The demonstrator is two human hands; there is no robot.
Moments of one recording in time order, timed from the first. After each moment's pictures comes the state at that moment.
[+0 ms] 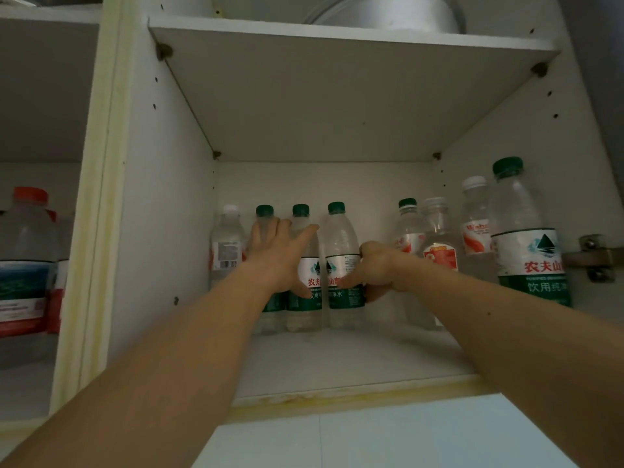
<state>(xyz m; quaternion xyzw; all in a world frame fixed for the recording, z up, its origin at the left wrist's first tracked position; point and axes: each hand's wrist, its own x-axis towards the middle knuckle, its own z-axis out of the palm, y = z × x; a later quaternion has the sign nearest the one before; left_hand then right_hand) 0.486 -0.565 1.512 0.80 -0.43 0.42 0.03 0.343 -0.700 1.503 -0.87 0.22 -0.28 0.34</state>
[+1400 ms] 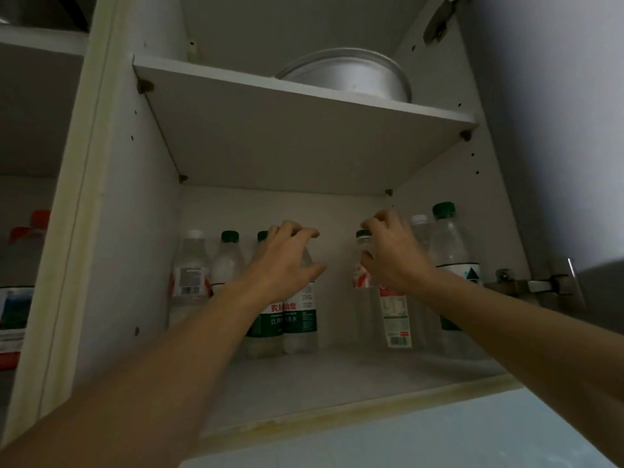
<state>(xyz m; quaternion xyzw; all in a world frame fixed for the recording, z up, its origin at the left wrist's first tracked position) 0.416 -0.566 1.522 0.64 -0.58 0.40 0.29 0.255 -0.716 1.521 -0.81 0.22 -0.53 -0.14</state>
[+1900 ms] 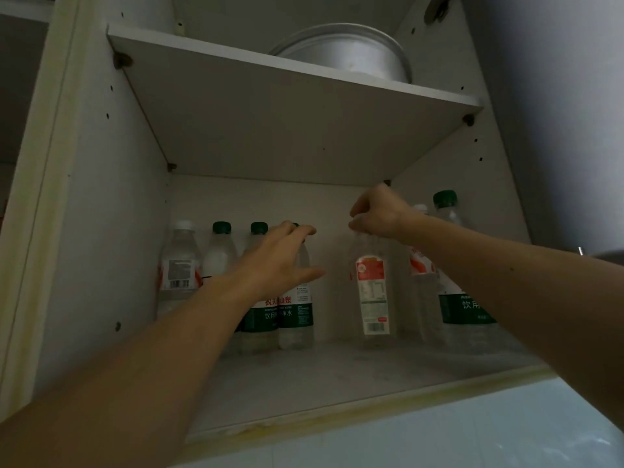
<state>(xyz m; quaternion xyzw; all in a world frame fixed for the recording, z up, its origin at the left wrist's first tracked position) 0.426 -0.571 1.520 0.66 -0.61 0.37 0.24 0.260 -0.716 1.583 -0.84 0.22 -0.50 0.05</state>
